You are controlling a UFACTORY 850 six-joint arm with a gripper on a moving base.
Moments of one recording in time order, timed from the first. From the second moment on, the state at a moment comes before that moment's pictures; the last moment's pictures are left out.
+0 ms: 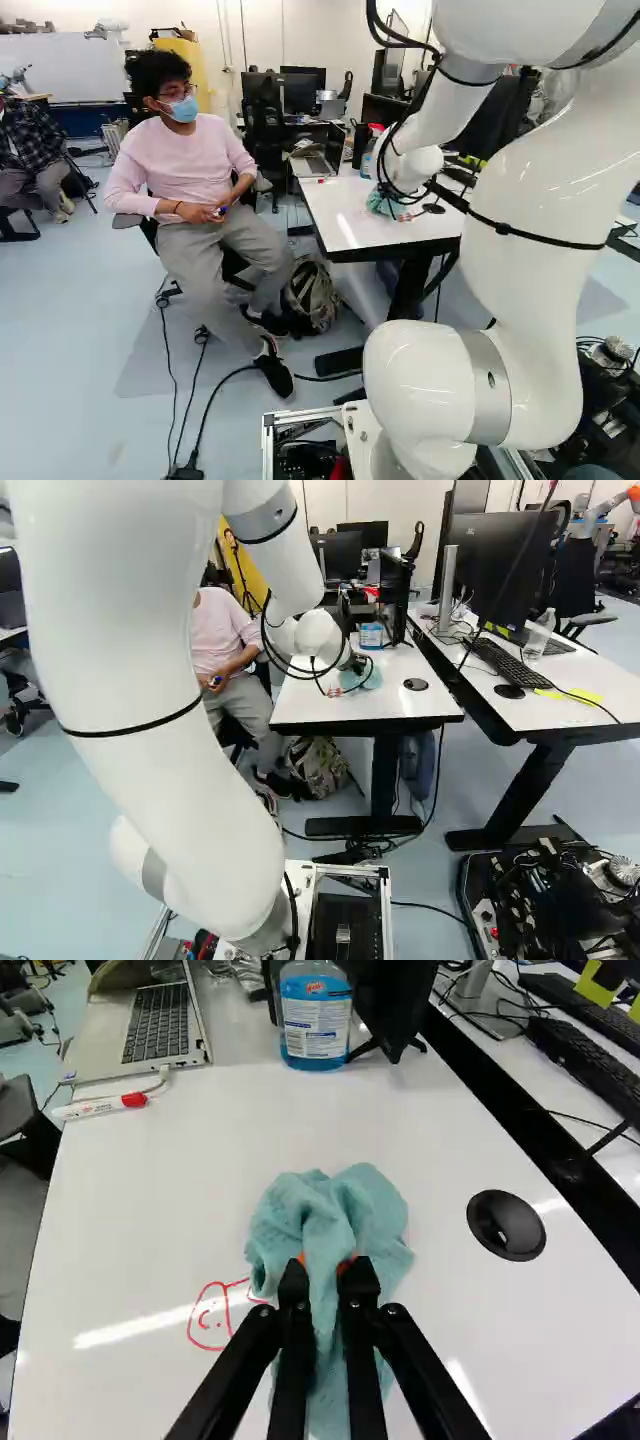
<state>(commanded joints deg) -16.3 -10.5 -44.2 -3.5 15.1 0.0</state>
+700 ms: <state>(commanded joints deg) -16.3 -12.4 -44.6 -3.5 16.2 0.0</state>
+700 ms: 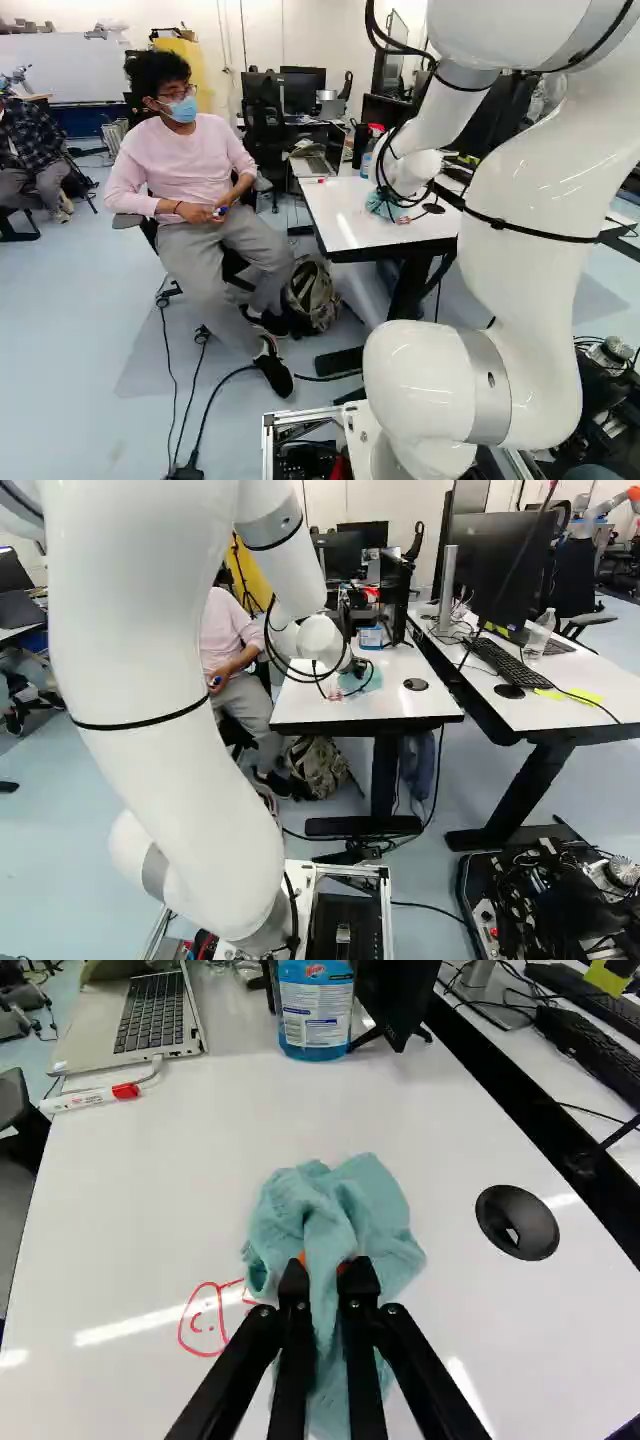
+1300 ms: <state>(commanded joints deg) -16.3 -12.4 -44.6 -3.5 15.5 0.0</state>
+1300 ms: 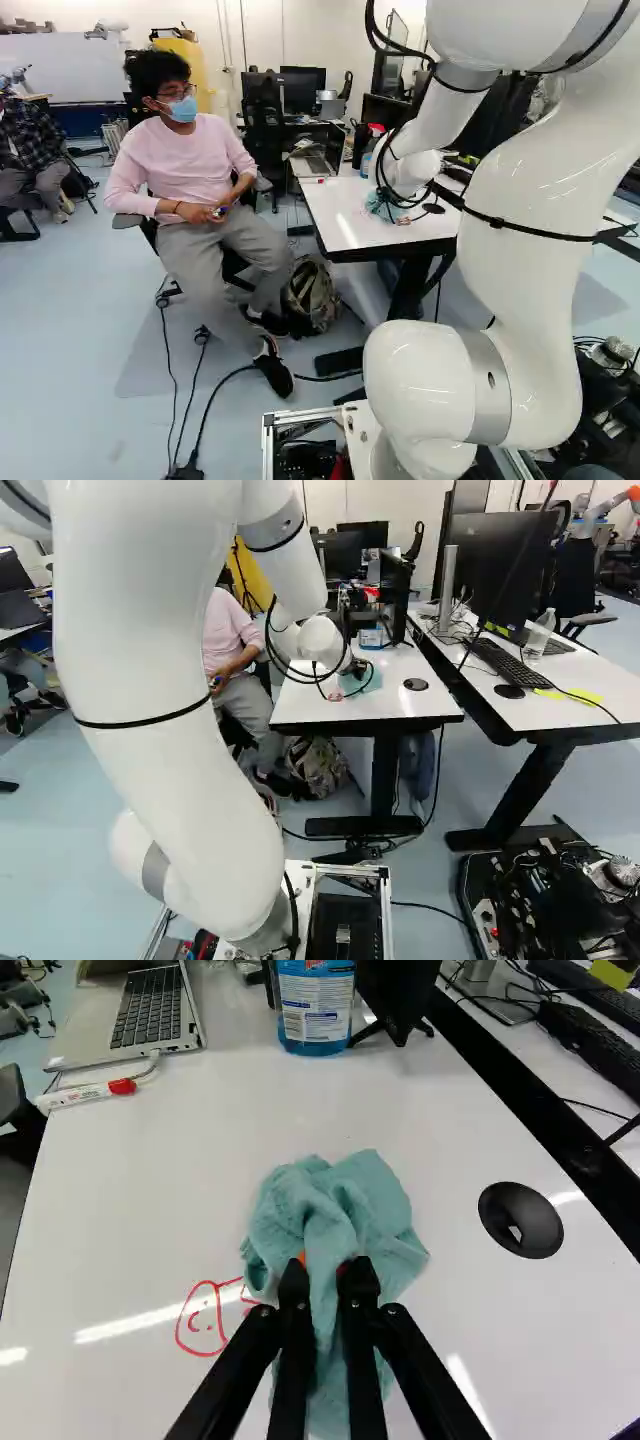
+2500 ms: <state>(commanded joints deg) -16.3 -12.5 -44.7 -3.5 12.5 0.0</state>
